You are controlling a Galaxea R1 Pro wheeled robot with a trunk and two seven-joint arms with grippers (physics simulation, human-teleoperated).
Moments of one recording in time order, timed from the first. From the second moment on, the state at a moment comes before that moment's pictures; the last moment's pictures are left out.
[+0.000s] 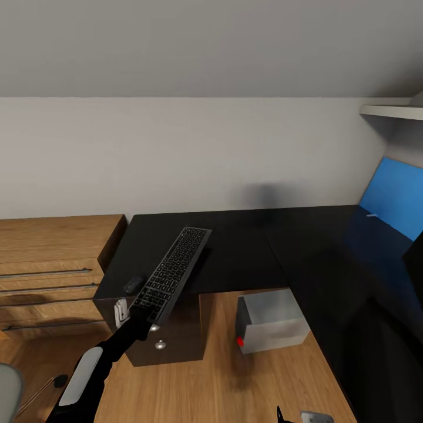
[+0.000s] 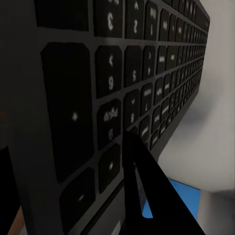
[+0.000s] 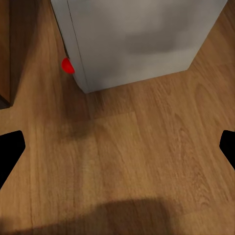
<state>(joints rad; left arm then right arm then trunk) -0.34 -0.04 0.22 -1.06 1.42 0.50 0.01 -0.37 0.00 -0.19 0.02 0.10 -0.69 -0.05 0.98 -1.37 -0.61</state>
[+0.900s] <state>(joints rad) -0.34 -0.05 0.22 -1.08 1.43 0.49 0.04 -0.37 0.00 -0.19 0.02 0.10 -0.69 -0.05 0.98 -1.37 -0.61</state>
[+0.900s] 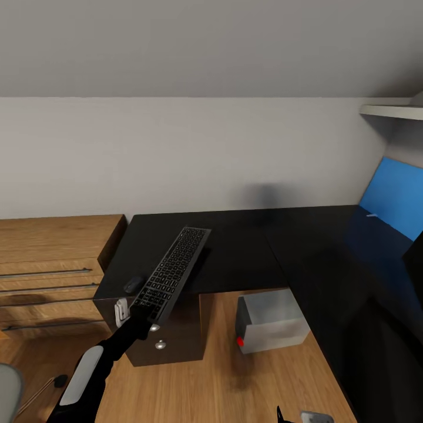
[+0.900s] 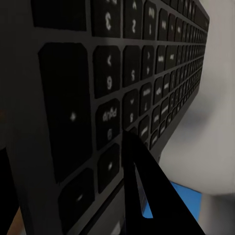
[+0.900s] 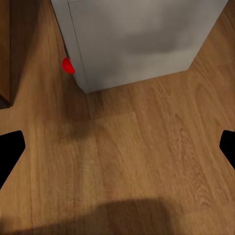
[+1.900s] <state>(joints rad) -0.34 -0.05 0.22 -1.06 1.40 0.49 0.05 -0.37 0.00 -0.19 0.02 0.10 -0.69 -0.05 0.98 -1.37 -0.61</state>
